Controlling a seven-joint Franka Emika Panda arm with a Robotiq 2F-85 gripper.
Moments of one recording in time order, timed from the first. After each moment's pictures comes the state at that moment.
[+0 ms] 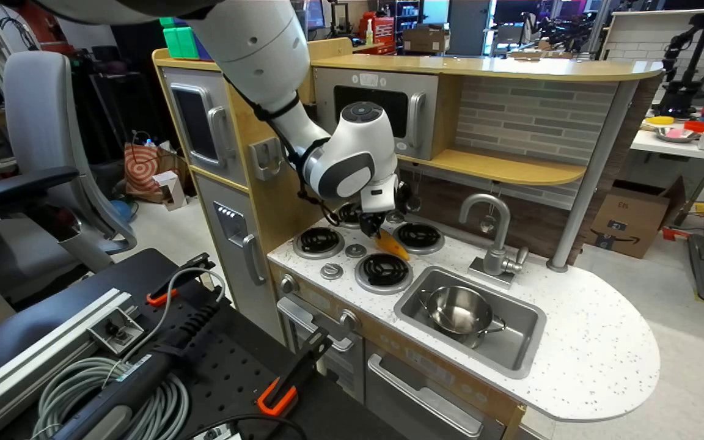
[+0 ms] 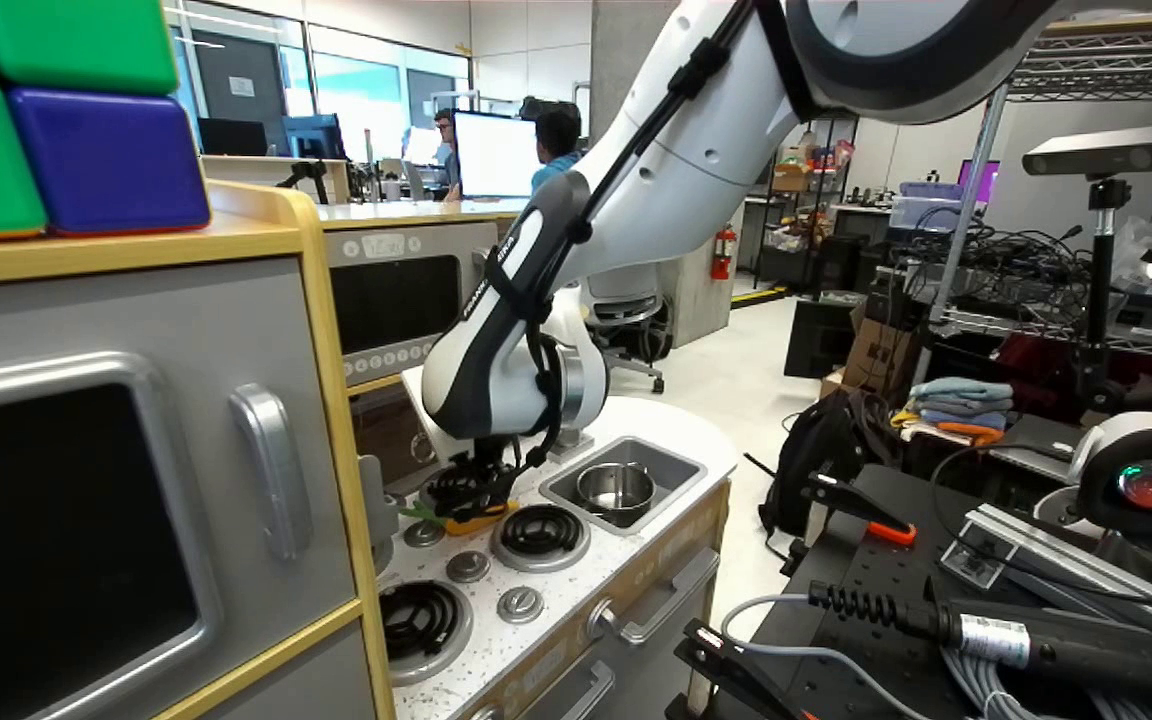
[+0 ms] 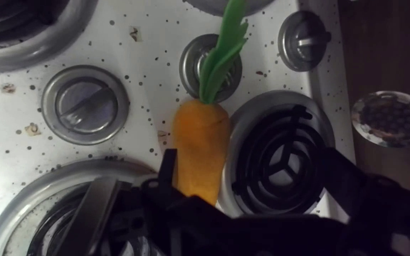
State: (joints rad) arm 0.12 1.19 -0.03 -1.43 0.43 3.04 1.46
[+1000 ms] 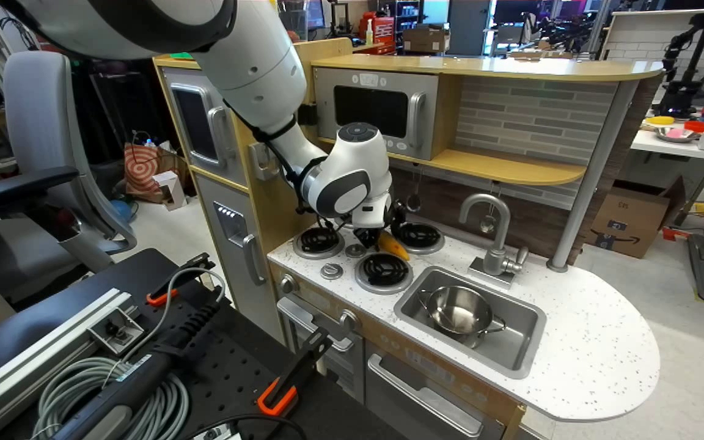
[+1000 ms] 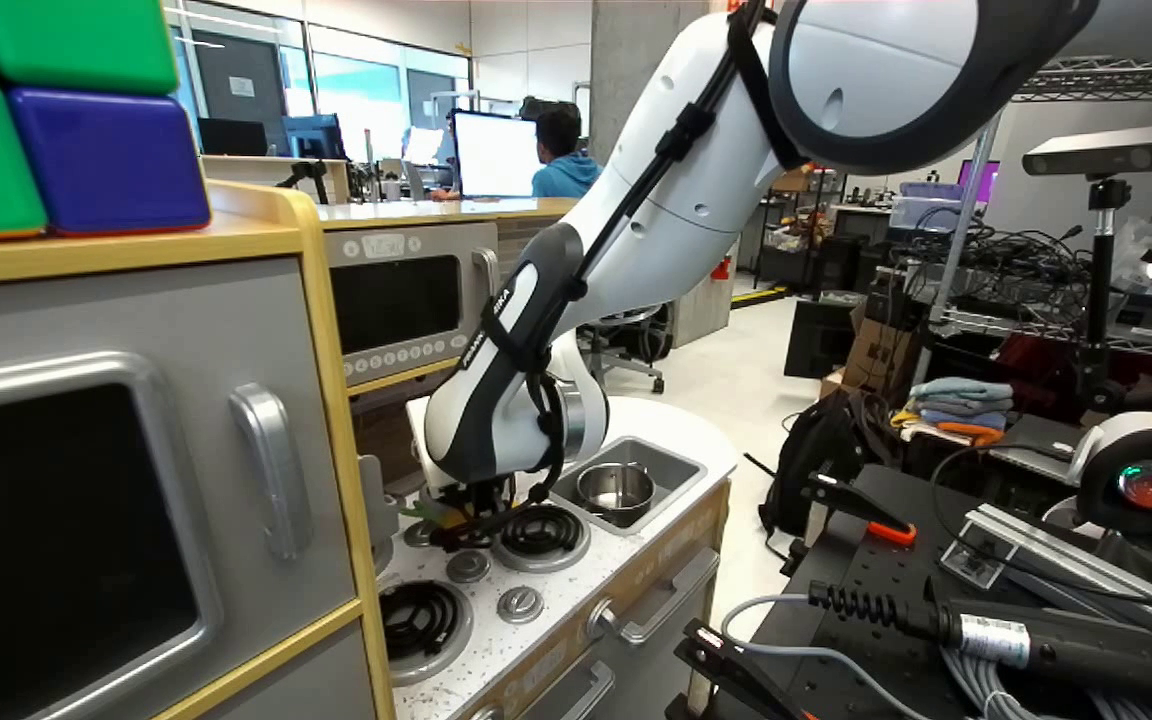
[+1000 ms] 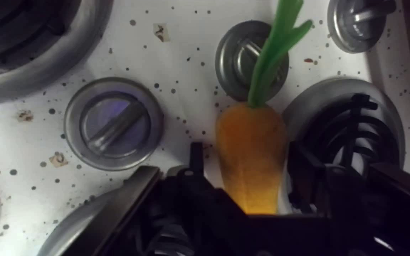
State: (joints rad) arm 0.15 1.27 -0.07 -1.38 0.43 3.01 1.62
